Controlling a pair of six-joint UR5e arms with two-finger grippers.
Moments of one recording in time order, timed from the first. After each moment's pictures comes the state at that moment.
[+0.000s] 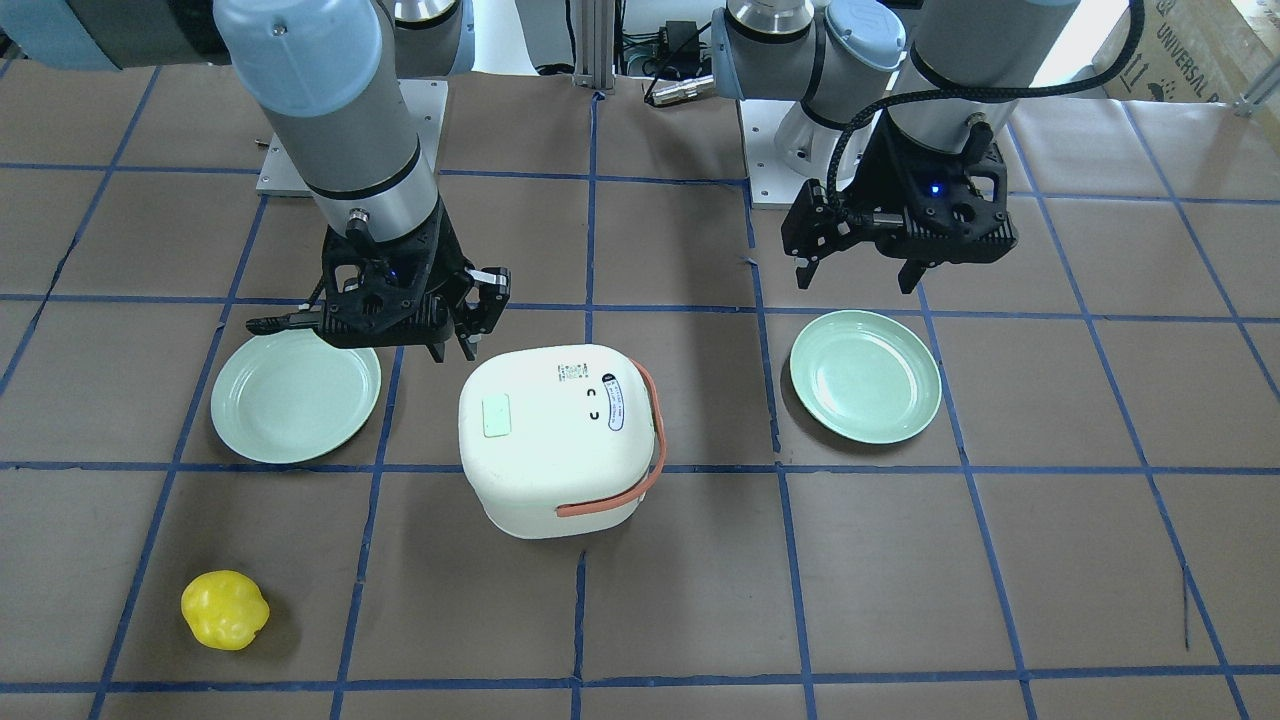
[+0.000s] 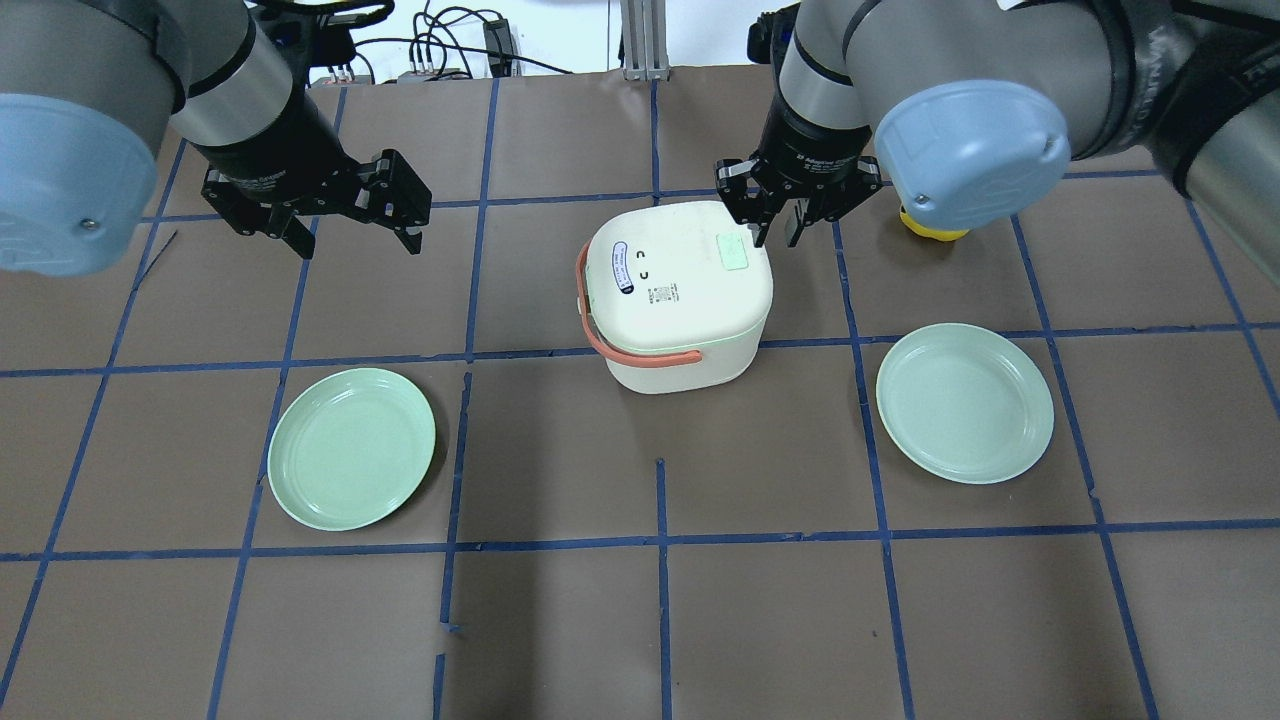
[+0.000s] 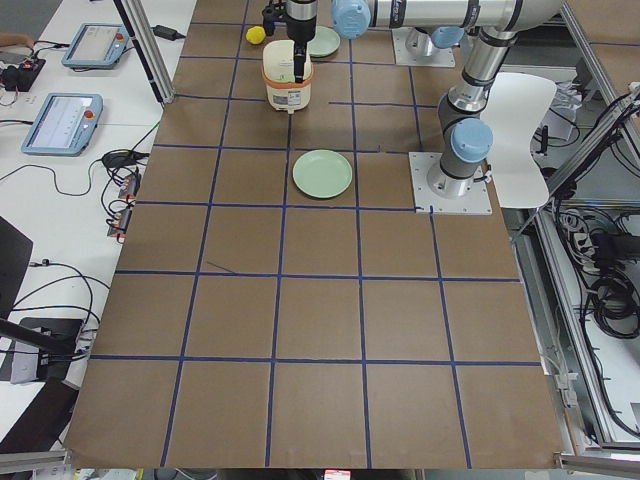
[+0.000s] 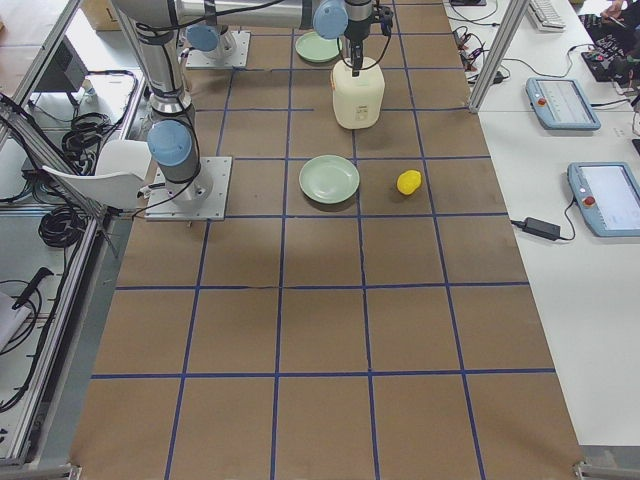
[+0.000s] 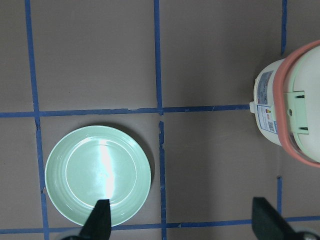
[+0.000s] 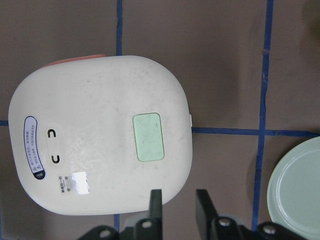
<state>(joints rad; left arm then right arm) -1.57 -1.57 -1.62 -1.47 1.54 0.02 1.75 -1.39 1.55 -1.80 -1.47 0.15</state>
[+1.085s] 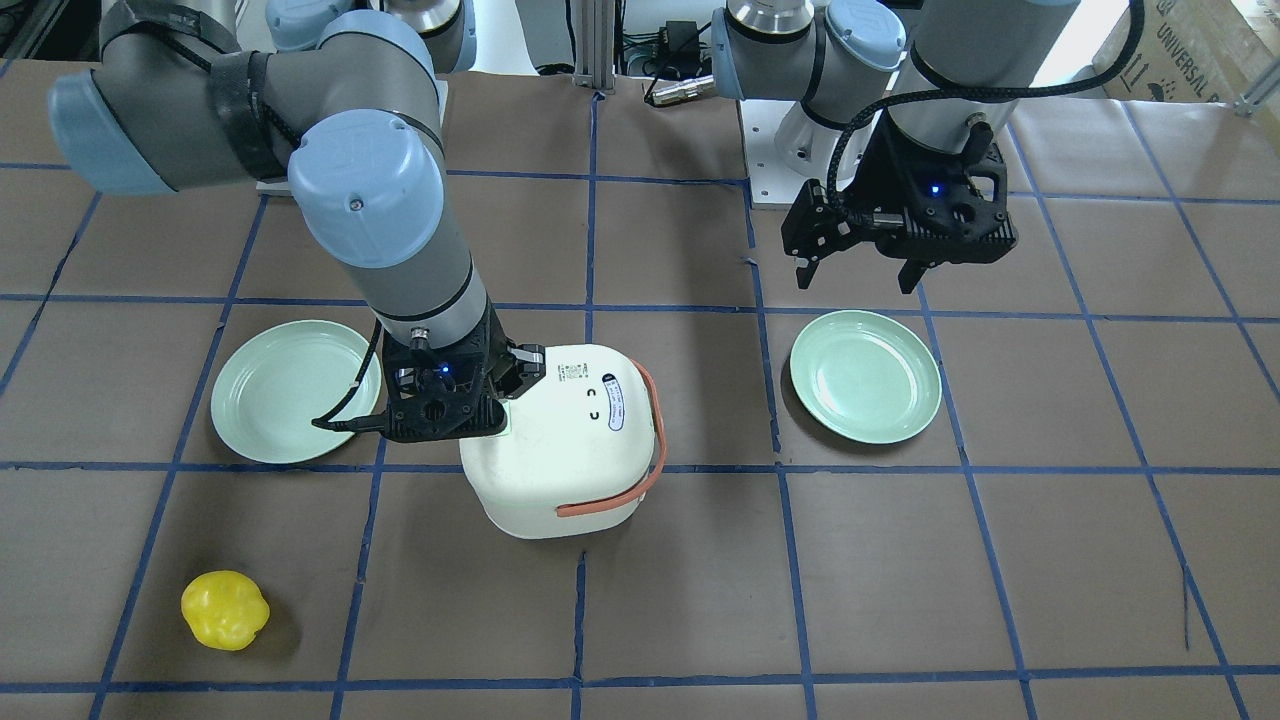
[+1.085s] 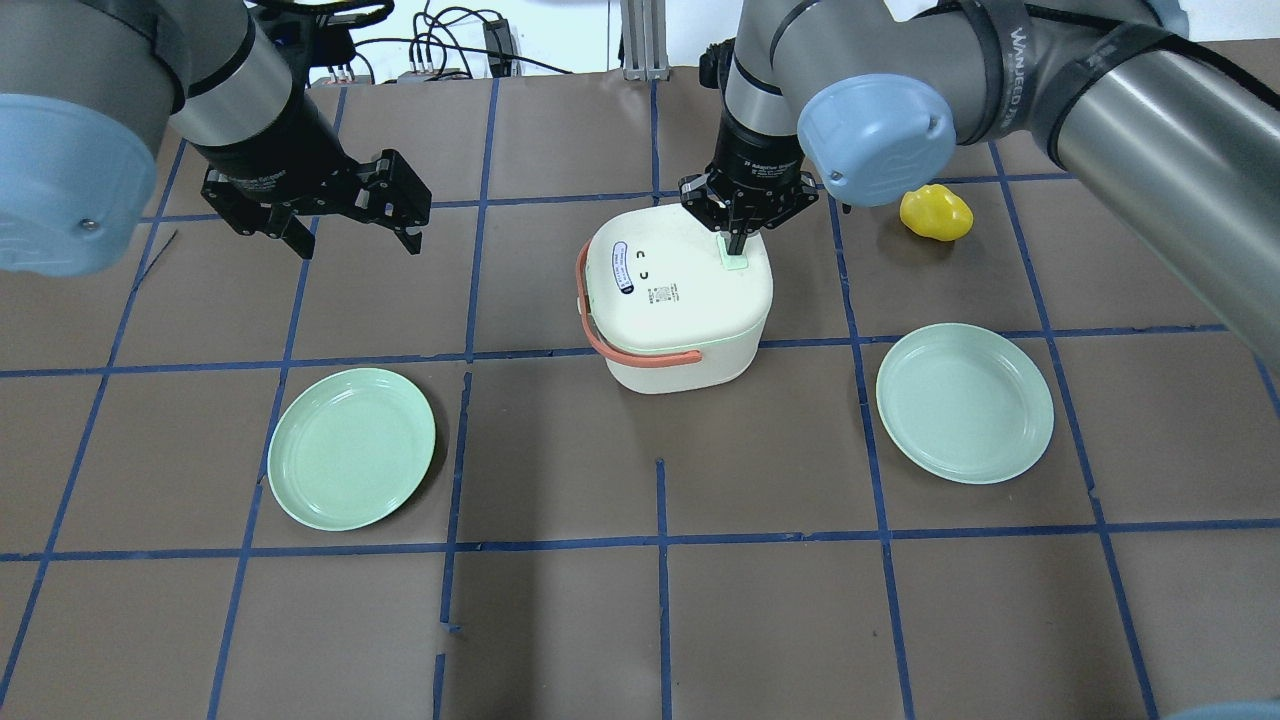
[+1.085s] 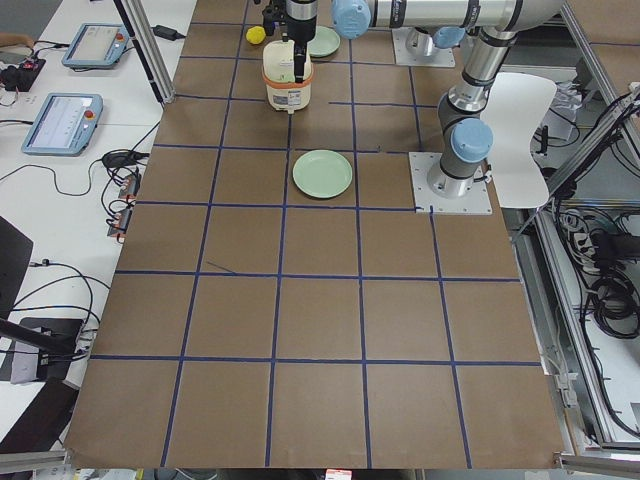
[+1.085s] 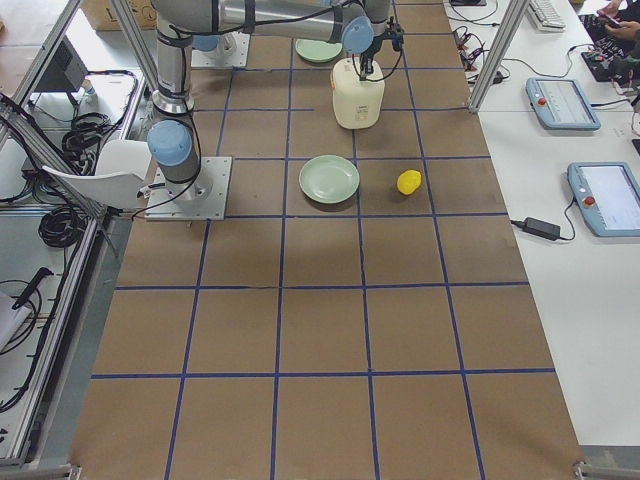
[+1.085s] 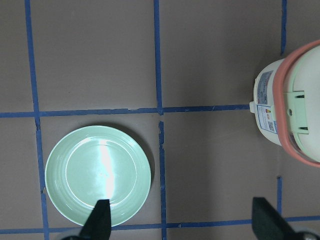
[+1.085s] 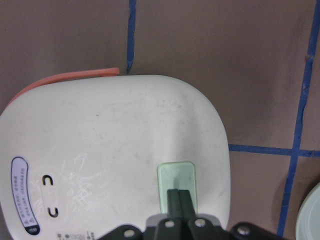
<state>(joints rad) -1.57 -1.57 -1.62 -1.47 1.54 0.02 1.78 -1.24 1.49 -1.81 -1.46 0.14</state>
